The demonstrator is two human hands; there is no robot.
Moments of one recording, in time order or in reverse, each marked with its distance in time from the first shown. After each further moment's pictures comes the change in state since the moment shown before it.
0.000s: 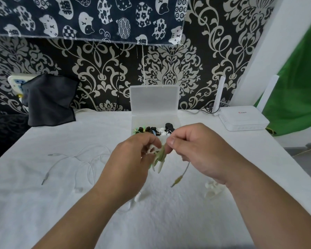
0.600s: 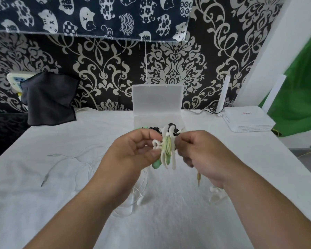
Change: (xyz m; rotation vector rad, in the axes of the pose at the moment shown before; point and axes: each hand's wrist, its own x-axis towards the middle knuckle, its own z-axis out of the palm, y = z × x) left_hand 0.009 -0.013 -0.004 -0.906 -0.141 -0.074; right_hand 0.016 0.018 0.012 0.156 0.045 0.167
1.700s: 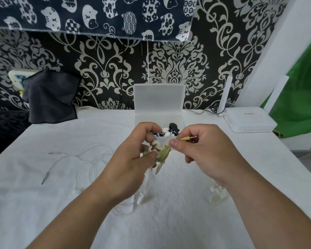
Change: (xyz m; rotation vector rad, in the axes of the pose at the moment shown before) left_hand 0.000 0.000 -0.003 0.451 0.008 0.022; right_hand -0.009 -0.009 -0.005 -0.070 0.152 -0.111
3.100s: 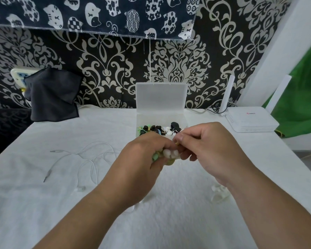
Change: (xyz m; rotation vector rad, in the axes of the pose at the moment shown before) left_hand -0.005 0.007 0.008 0.495 0.028 0.281; right_hand -0.001 -0.005 0.003 0.032 -0.011 0.014
